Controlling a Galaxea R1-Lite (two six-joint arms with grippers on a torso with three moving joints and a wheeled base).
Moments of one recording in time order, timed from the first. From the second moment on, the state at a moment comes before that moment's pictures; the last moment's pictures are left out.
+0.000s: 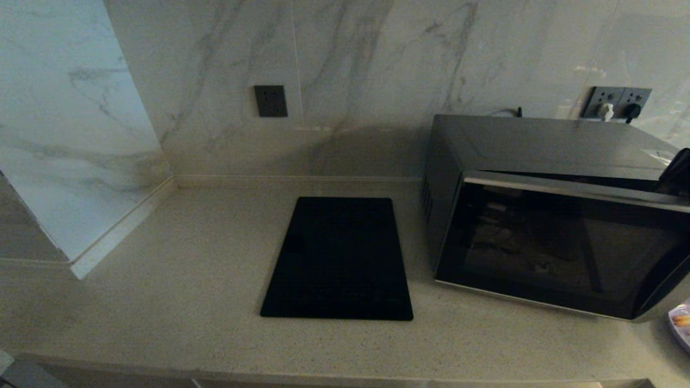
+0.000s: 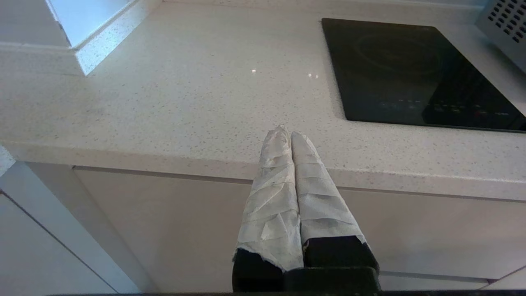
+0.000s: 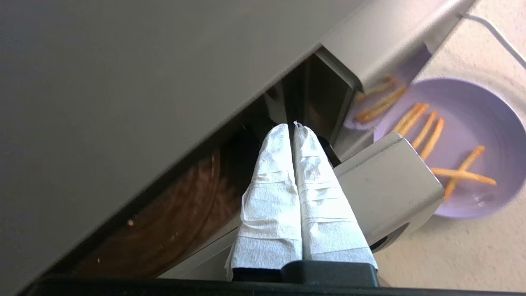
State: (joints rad) left arm 0.00 0.00 0.00 -0.01 0.02 -0.07; right arm -0.23 1.66 -1.44 0.40 -0.44 0.55
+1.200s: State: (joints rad) left arm 0.00 0.00 0.00 -0.01 0.02 -0.07; right arm -0.18 1.51 -1.48 0.72 -0.34 0.60
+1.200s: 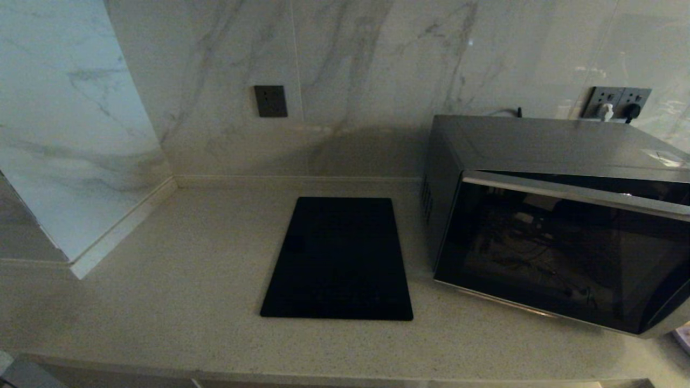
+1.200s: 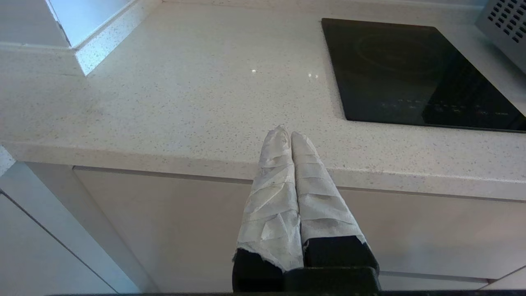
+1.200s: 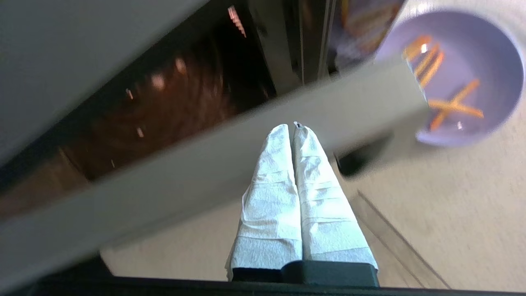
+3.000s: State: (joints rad) left arm 0.00 0.00 0.00 -0.01 0.02 -0.07; right arm -0.20 1.55 -1.36 0.35 -0.39 0.47
